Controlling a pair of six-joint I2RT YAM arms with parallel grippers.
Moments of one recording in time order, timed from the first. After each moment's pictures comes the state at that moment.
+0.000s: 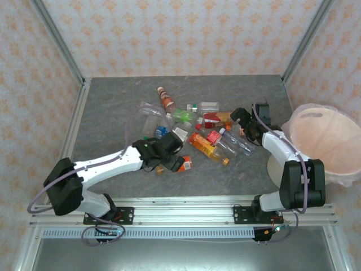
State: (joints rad) left arm -0.88 1.44 0.99 -0.66 -0.24 -0.21; right arm 0.05 1.40 0.86 -0.27 -0.11 0.83
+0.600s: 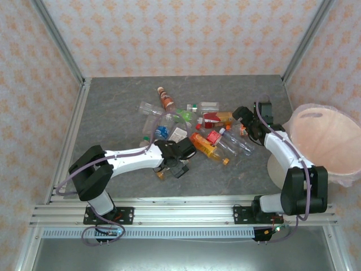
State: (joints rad) left arm -0.93 1.67 1.07 -0.71 -0.25 -0.07; right arm 0.05 1.34 0.88 -0.33 -0.07 0.81
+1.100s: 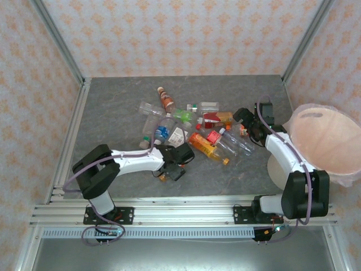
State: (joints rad) left arm -0.93 1.68 0.96 -0.63 -0.21 -0.17; right arm 0.05 1.30 0.88 -0.40 -0.06 0.77
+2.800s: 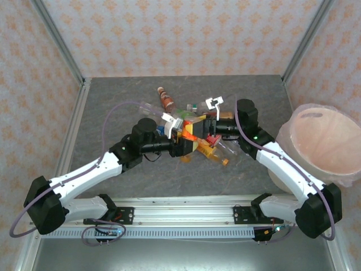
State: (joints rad) left arm -0.73 1.18 0.84 0.05 0.48 -0.52; right arm 0.48 1.15 0.93 0.02 -0.93 0.57
